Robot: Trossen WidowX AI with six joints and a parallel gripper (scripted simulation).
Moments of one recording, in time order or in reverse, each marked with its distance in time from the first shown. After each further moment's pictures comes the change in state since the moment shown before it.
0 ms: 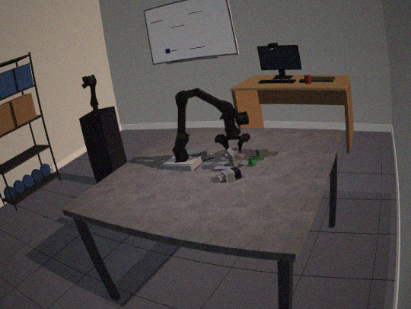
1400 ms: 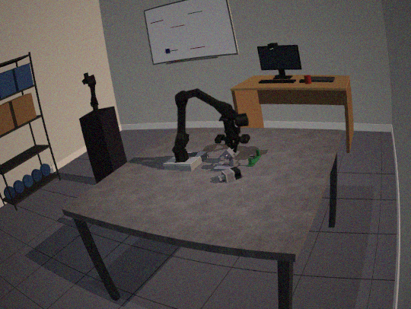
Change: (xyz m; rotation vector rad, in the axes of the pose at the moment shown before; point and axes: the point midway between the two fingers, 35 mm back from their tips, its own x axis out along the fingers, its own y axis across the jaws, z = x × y) arm 0.002 0.000 0.003 0.028 -0.129 0.016
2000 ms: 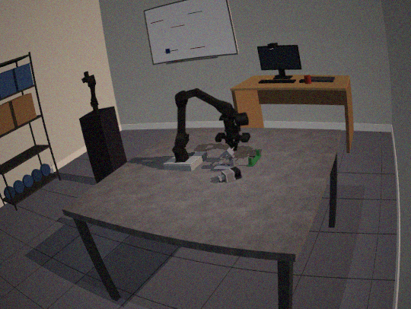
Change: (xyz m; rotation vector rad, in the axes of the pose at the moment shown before) arm -0.005 0.000 0.012 0.001 -0.066 0.009
